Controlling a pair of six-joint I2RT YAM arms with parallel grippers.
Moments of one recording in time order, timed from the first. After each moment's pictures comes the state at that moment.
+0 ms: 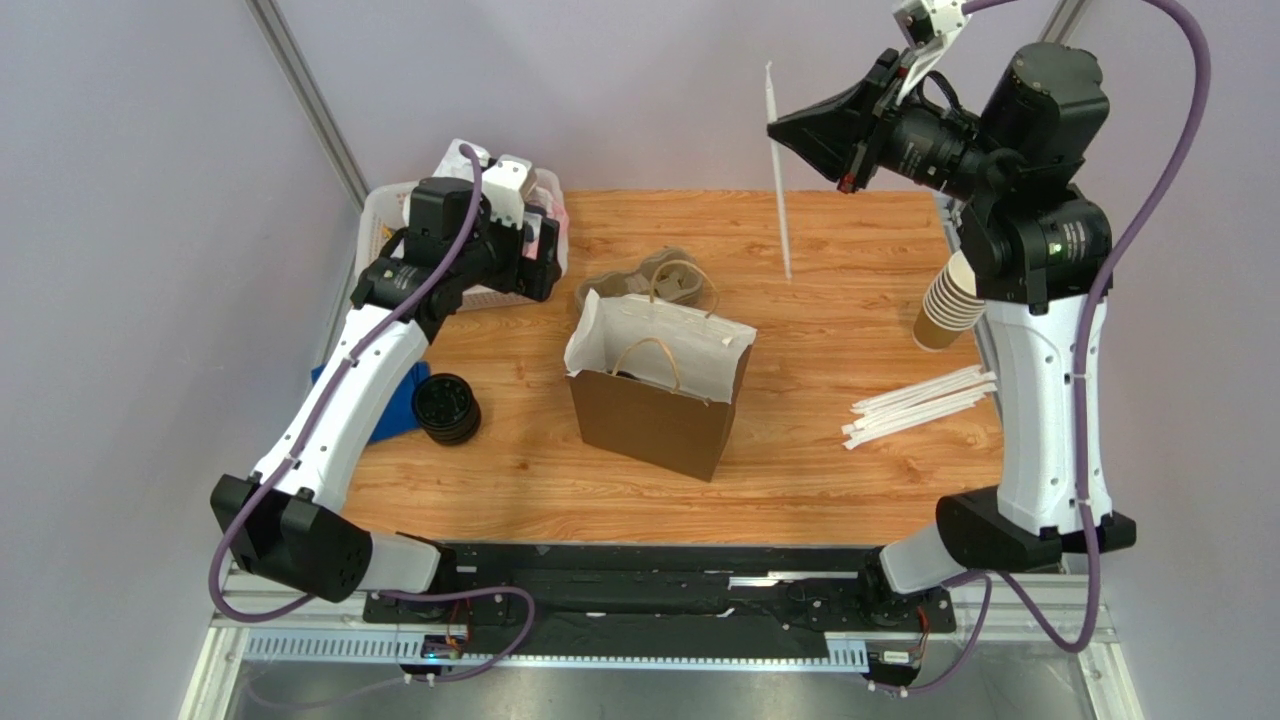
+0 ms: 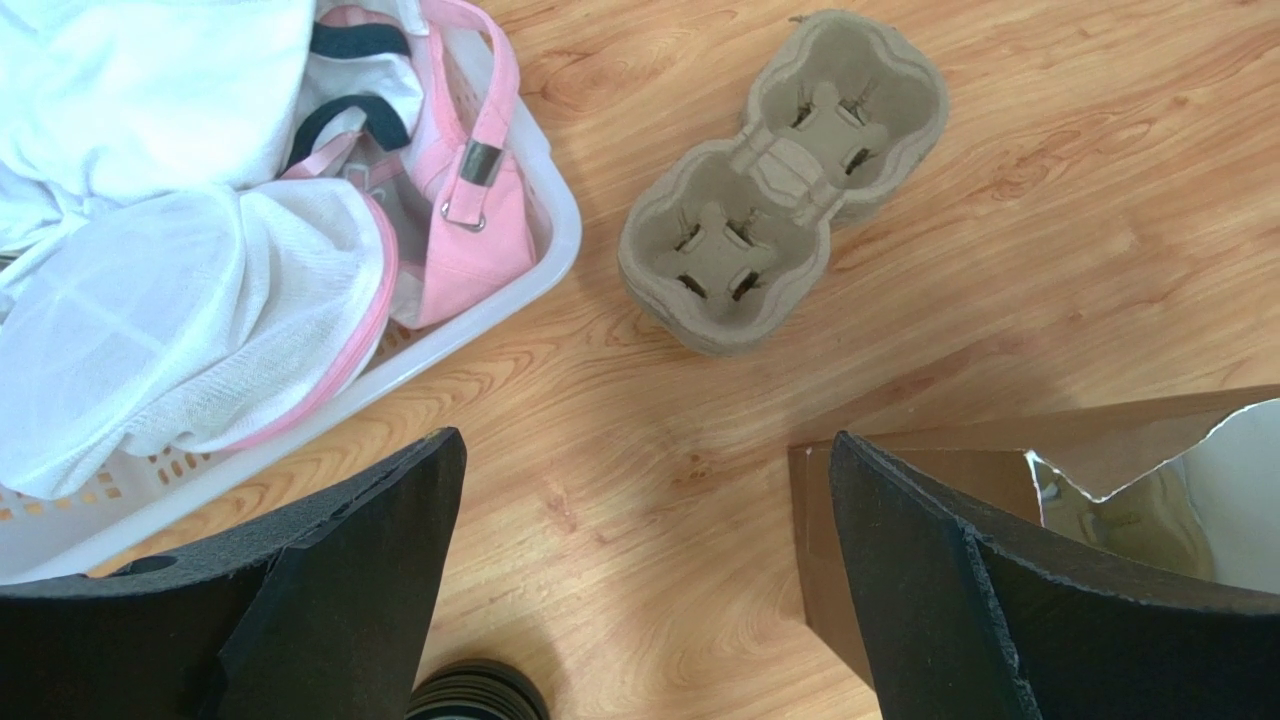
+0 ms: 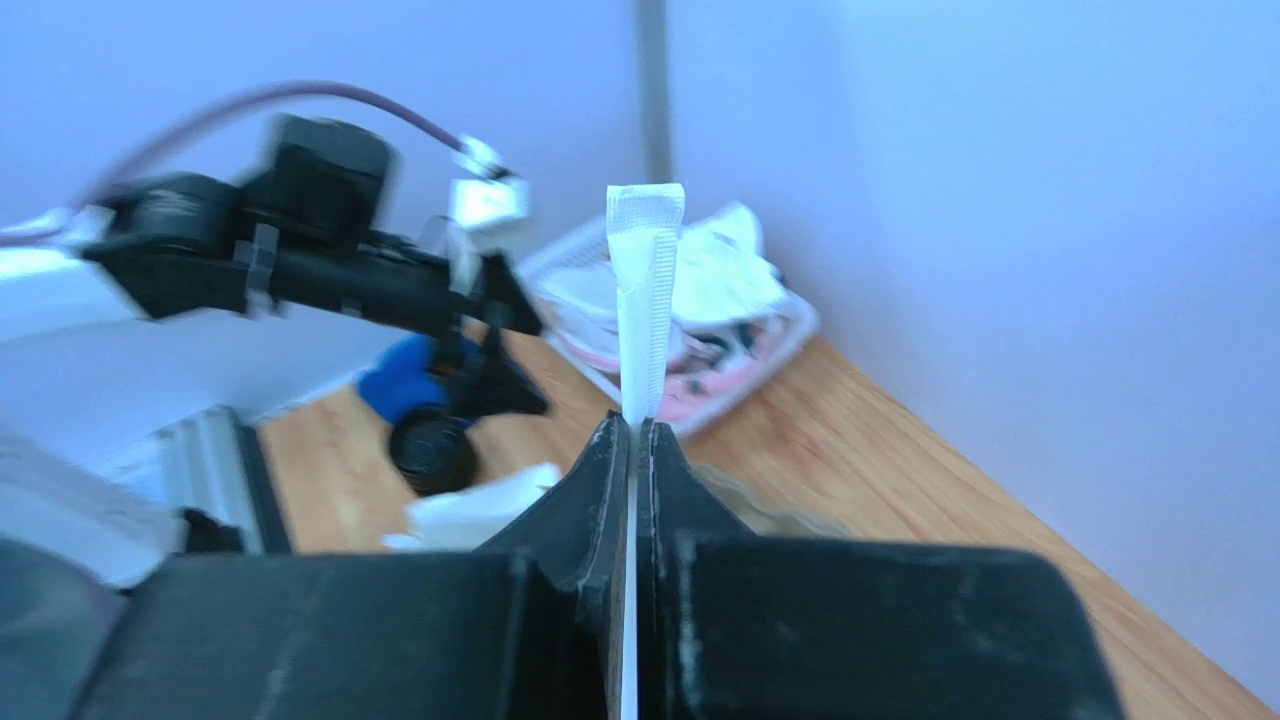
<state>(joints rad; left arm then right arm) -0.29 1.36 1.43 -0.60 0.13 0.04 0.19 1.53 2.28 -0.75 -0.74 0.03</state>
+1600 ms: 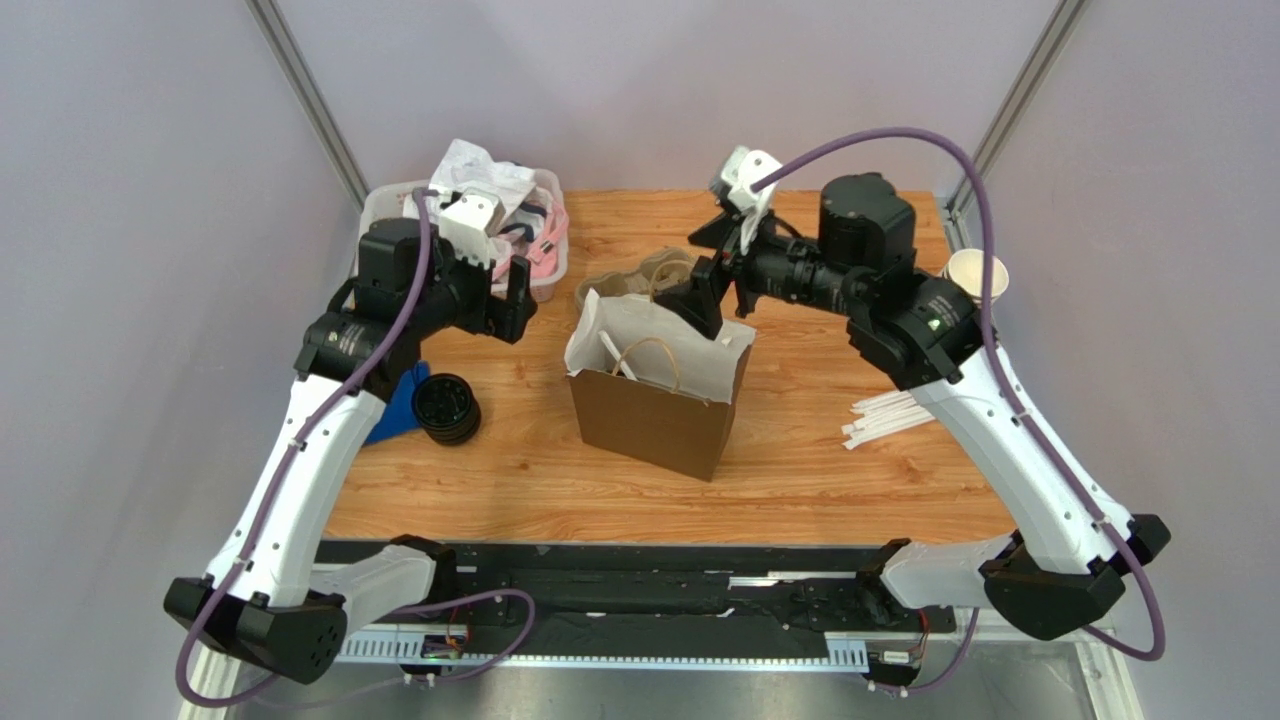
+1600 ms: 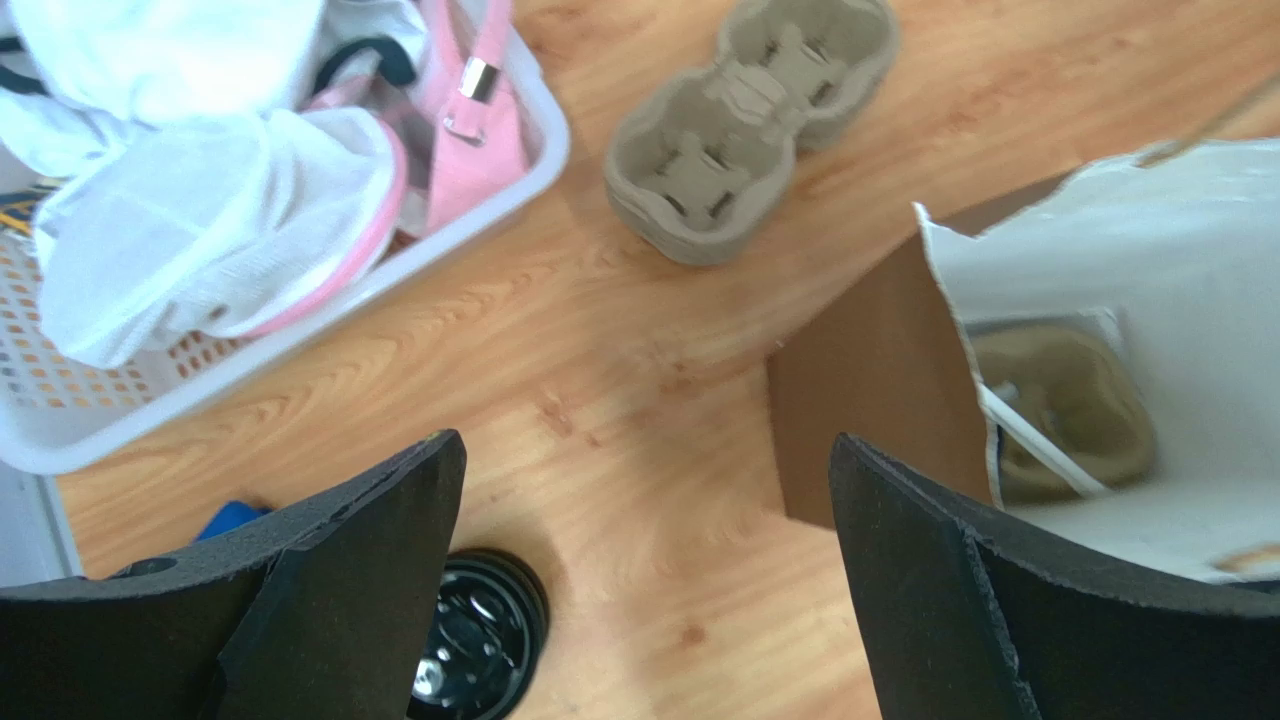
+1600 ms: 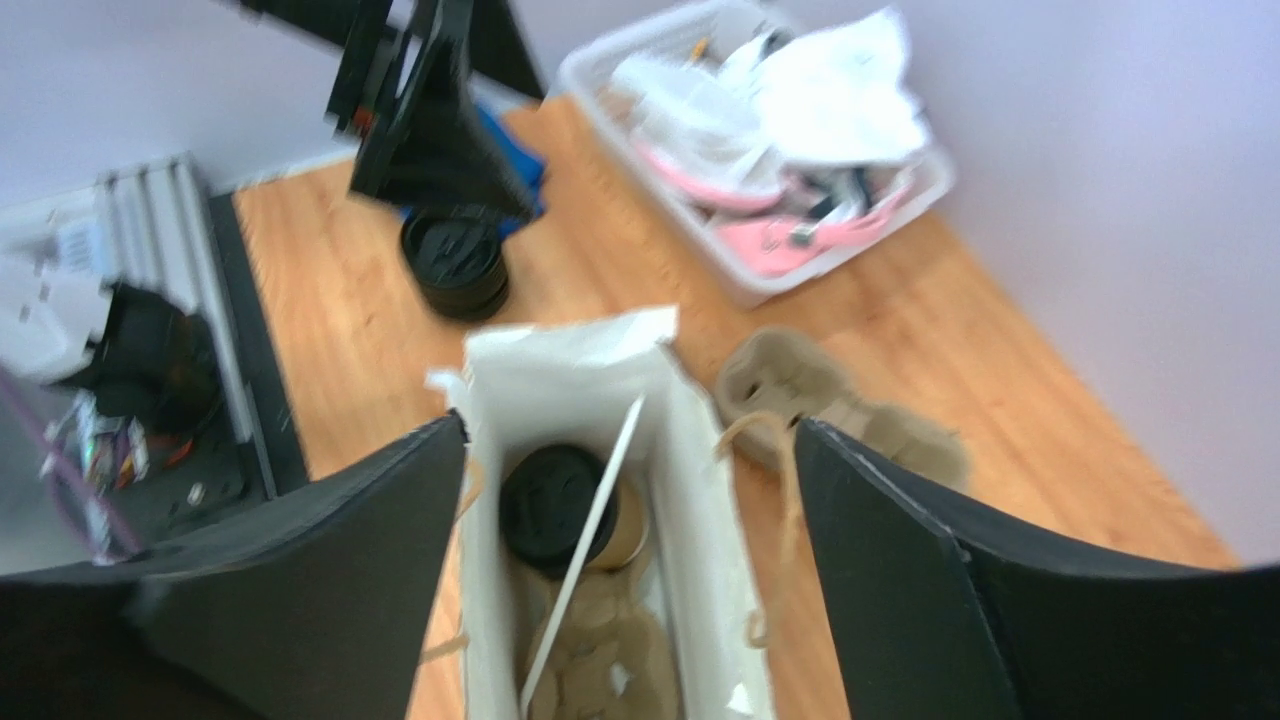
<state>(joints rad) -0.29 1.09 1.32 -0.72 0.14 0.06 0.68 1.29 1.66 -0.59 -0.41 -0.16</state>
